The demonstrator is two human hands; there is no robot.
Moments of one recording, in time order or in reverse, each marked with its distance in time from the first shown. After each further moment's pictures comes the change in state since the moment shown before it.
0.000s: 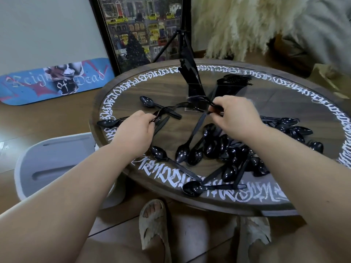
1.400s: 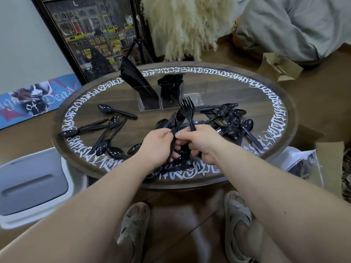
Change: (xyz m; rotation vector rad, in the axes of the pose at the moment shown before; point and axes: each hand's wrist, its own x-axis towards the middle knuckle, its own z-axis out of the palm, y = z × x) left_hand -0.048 0.159 0.039 -0.788 -0.395 -0.282; right_hand -0.103 0.012 -0.026 1.279 -0.262 0.841
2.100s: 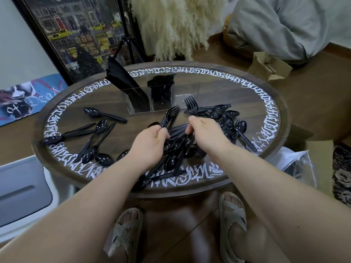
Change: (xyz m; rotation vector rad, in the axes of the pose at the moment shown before) left_hand 0.025 0.000 -0.001 0.326 0.125 0.164; right_hand 0.002 -0.013 -0.021 -0.377 0.300 -0.251
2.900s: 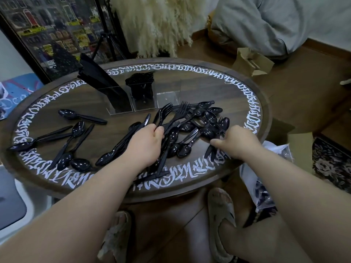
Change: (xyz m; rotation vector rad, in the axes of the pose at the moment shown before) left_hand 0.011 0.016 0.029 0.071 -0.055 0.016; right_hand 0.020 0.074 -0.086 -0.844 0.043 0.212
